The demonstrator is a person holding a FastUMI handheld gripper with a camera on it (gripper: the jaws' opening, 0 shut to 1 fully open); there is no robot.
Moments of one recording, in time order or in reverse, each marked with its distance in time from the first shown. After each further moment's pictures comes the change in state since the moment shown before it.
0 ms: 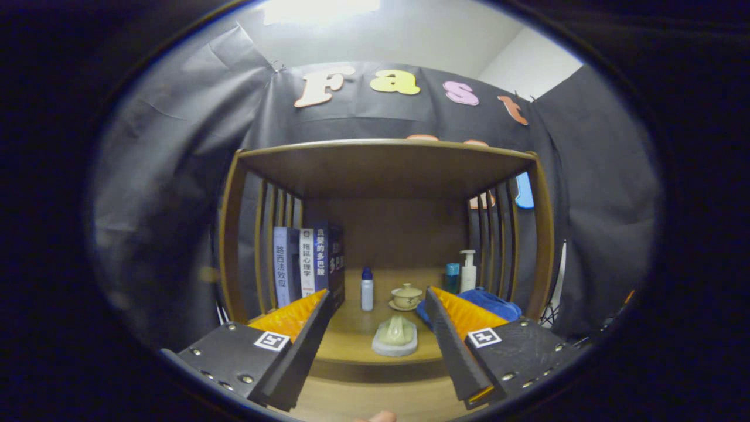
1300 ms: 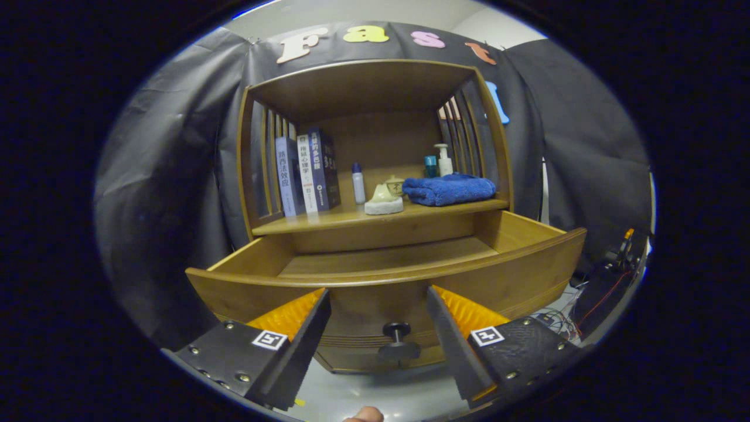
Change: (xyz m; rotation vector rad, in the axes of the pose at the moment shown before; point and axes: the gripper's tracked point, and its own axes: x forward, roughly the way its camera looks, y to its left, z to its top) arm -0.123 -0.023 -0.170 0.060 0.331 -0.057
